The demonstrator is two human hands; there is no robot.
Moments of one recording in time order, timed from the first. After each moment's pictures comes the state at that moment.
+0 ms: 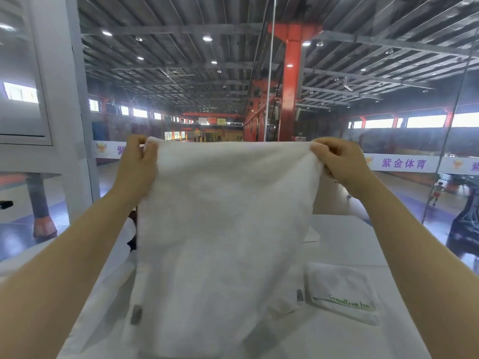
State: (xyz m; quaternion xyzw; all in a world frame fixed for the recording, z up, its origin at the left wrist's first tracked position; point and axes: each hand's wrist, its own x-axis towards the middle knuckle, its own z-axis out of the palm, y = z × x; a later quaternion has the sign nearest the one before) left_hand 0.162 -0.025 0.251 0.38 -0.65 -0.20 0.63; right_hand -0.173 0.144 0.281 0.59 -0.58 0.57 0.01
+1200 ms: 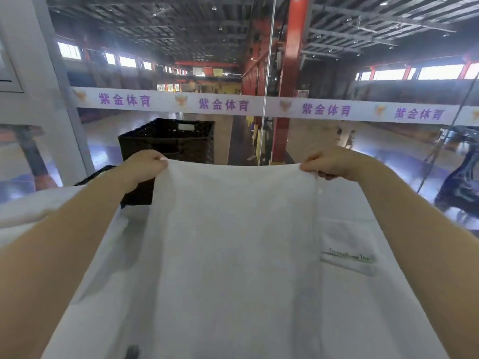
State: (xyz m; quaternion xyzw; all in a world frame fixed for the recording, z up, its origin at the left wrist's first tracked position) left_hand 0.145 -0.081 0.162 0.53 -0.74 -0.28 0.31; right_hand -0.213 0.088 0.199 0.55 -0.77 0.27 -0.19
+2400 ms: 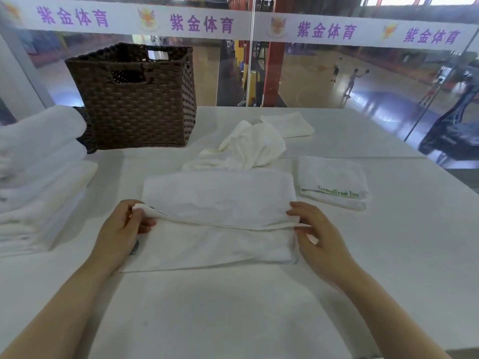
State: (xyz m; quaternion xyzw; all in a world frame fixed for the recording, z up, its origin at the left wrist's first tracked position) left_hand 0.179 0.023 -0.064 0.52 -0.66 -0.38 0.38; right_hand -0.153 0.229 -0.050 0.58 -0.67 0.46 -0.13
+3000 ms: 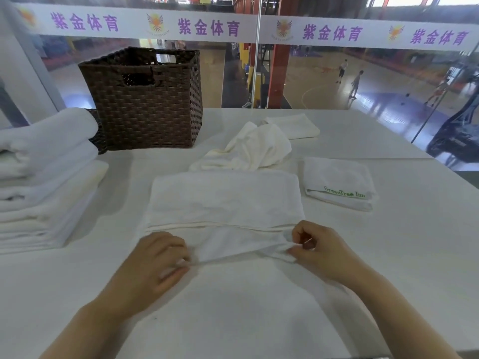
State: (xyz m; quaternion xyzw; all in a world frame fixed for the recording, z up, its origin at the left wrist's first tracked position) left_hand 0.190 0.084 -0.070 0.20 -0.94 -0.06 0.28; right_hand -0.143 0.234 -0.035 0.56 -0.72 0.34 -0.22
